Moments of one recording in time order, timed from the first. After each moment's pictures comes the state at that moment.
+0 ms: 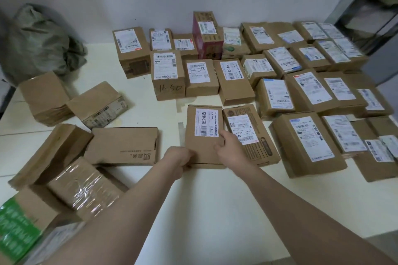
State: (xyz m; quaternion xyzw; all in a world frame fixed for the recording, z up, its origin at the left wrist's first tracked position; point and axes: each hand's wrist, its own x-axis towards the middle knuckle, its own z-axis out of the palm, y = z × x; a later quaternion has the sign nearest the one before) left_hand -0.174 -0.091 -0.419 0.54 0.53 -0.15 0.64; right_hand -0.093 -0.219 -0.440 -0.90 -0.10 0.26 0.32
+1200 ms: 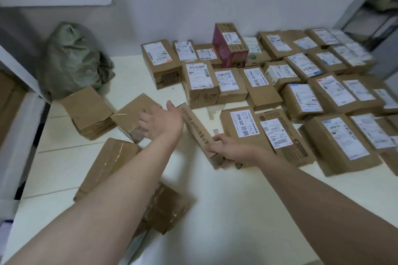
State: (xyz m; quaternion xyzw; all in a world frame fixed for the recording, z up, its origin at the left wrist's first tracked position) left_hand -0.176 0.069 -0.368 0.74 0.57 0.05 0.36; right_hand -0.134 -0.105 -0.393 -0.81 -0.09 0.49 0.30
